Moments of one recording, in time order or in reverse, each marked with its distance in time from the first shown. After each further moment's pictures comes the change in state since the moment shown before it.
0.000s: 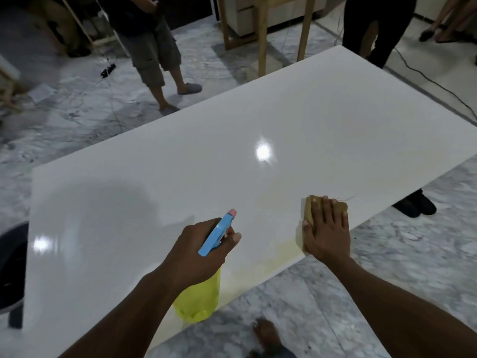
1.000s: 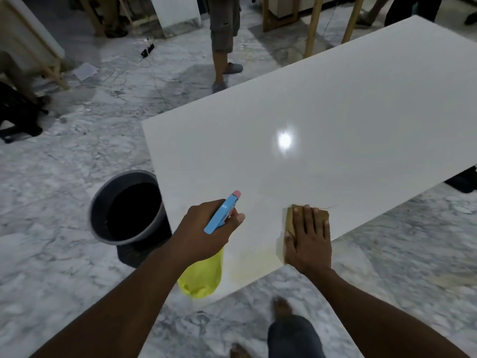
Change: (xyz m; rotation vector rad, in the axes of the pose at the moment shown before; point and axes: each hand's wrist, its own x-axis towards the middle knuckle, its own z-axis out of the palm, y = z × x) left_hand -0.181 -0.183 -0.241 0.091 0.011 -0.029; right_hand -0.231 -0.349 0.078 0.009 -0.038 -0.096
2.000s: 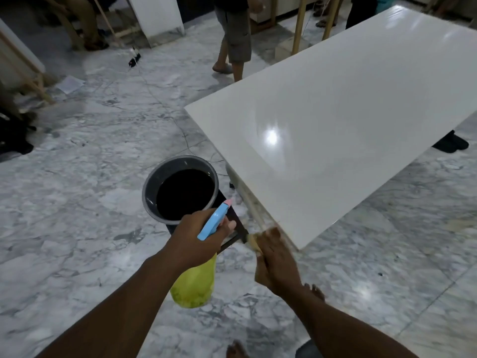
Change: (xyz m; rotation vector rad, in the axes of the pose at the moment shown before) left_hand -0.125 -0.236 -0.177 0.012 -0.104 0.173; right_hand -0.179 -0.332 0.094 0.412 0.060 -0.101
